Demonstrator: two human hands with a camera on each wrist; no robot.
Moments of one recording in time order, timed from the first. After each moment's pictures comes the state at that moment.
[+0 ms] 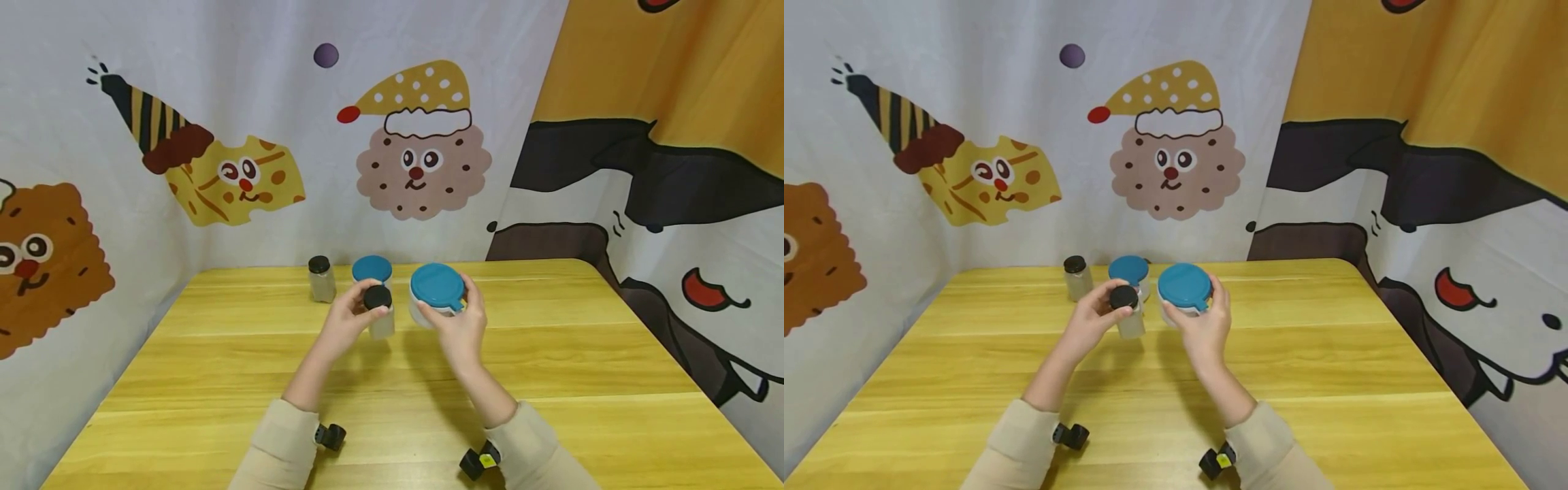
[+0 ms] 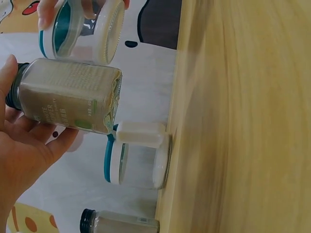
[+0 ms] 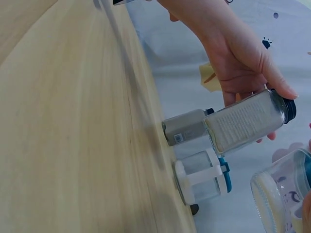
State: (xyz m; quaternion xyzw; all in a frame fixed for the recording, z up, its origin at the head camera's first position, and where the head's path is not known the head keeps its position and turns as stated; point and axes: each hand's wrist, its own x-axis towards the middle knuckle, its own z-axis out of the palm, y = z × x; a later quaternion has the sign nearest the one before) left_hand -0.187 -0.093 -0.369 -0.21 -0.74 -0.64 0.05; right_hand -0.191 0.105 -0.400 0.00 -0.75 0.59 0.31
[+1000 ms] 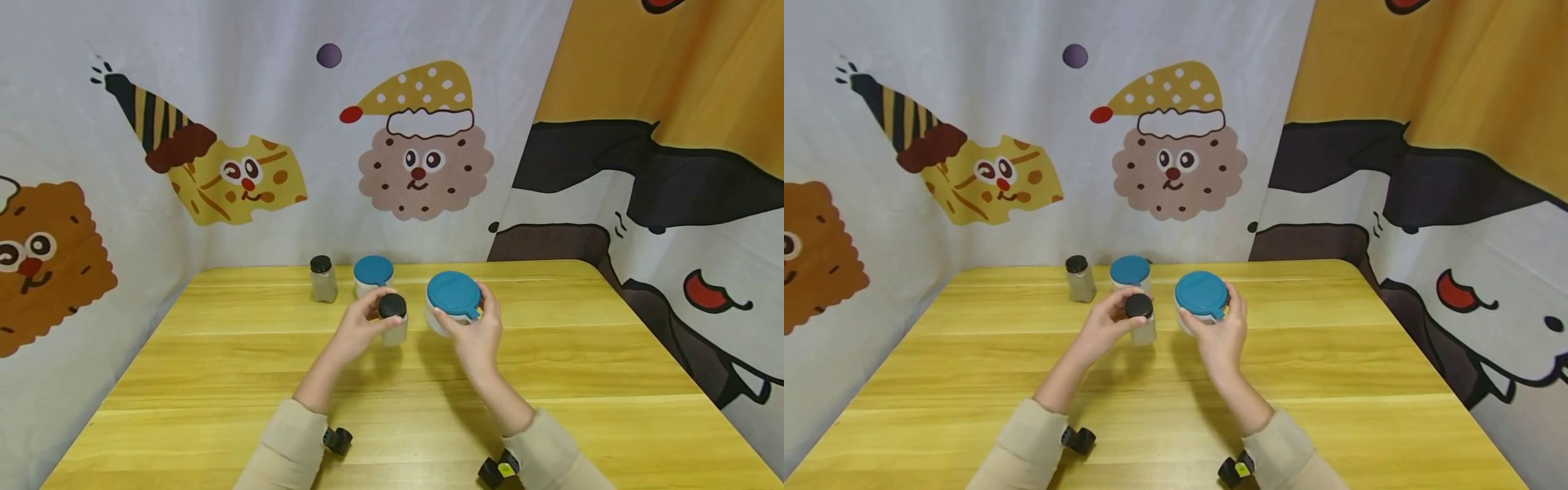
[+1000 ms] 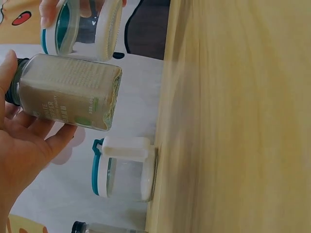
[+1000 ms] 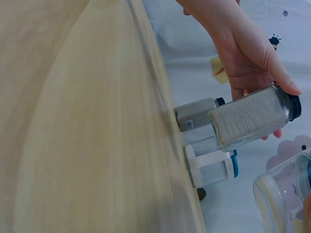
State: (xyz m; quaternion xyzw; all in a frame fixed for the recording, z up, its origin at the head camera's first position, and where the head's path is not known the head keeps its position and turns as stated) left_hand -0.185 -0.079 -0.376 -0.24 -0.75 -0.62 0.03; right_hand -0.185 0.126 -0.411 -0.02 -0.76 0.57 0.32
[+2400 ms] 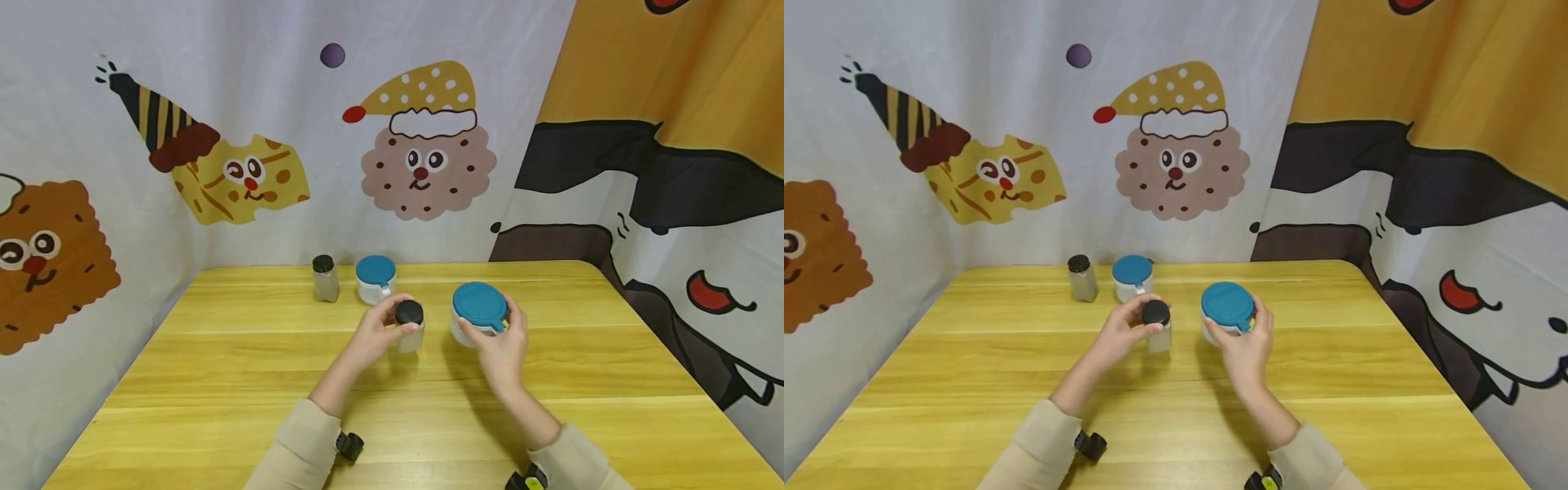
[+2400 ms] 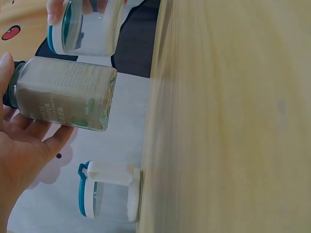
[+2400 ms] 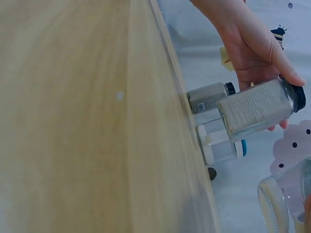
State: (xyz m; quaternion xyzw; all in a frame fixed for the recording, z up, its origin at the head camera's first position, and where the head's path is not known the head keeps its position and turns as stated) left_hand -0.183 -0.061 -0.384 -0.26 -0.73 -0.63 0.01; right_hand -0.174 0.160 -0.425 -0.05 -0.77 0.56 0.32
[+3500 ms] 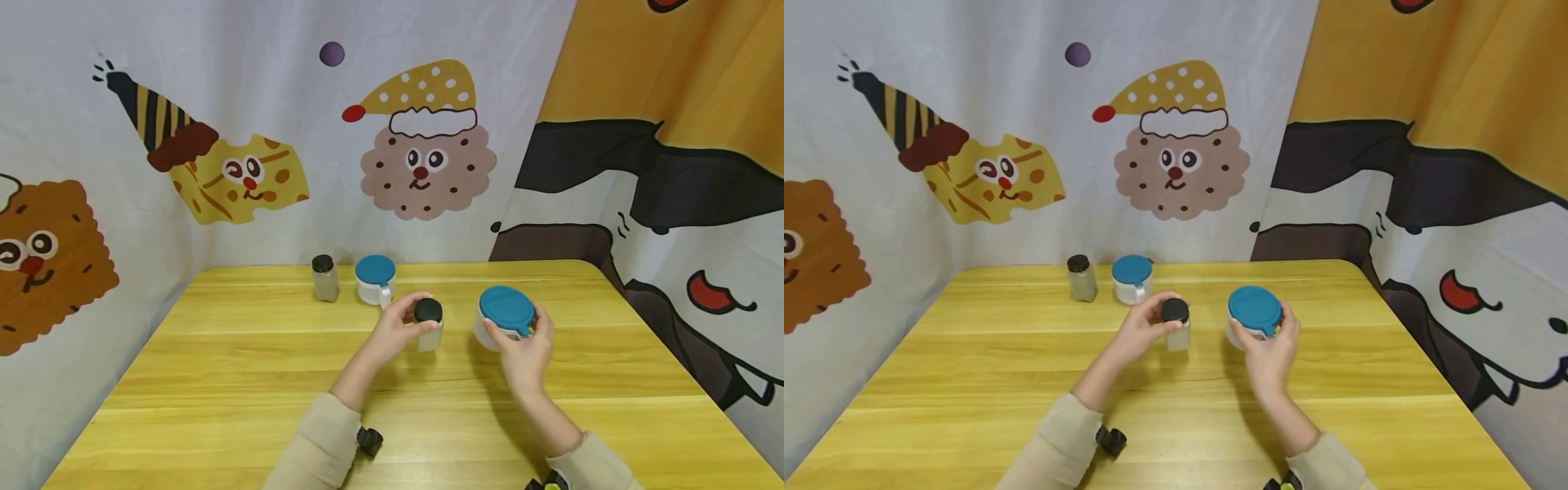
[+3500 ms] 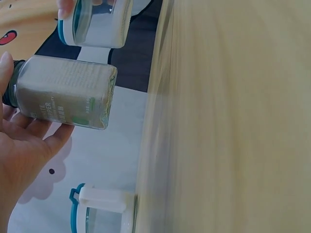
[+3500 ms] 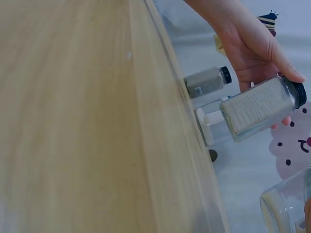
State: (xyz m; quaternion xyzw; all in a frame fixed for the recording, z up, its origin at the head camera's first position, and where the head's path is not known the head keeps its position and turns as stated) left_hand -0.192 -0.037 -0.387 -0.27 -0.72 -0.64 -0.03; right_hand -0.168 0.189 -0.428 -0.10 -0.77 0.53 0.34
